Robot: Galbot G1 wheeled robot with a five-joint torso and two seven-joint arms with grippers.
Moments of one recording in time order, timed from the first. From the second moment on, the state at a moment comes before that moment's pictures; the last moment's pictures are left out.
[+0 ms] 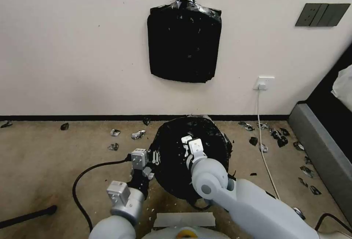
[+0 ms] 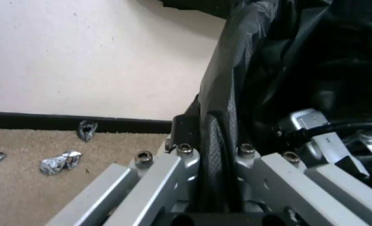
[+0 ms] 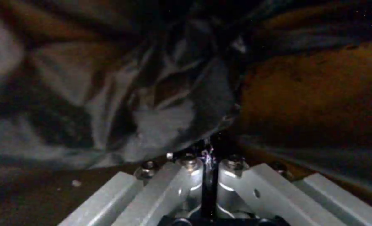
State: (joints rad) left arm 1.67 -1.14 -0.15 -2.29 -0.40 0.09 -0.32; right arm -0.84 1.10 -0.43 1.96 1.05 -0.69 0.96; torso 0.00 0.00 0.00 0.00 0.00
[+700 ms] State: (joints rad) left arm 1.64 -1.15 -0.16 -2.24 -0.50 0.16 -0.38; right arm -0.90 1.01 -0.38 2.12 1.07 -0.69 0.91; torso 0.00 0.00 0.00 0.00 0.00
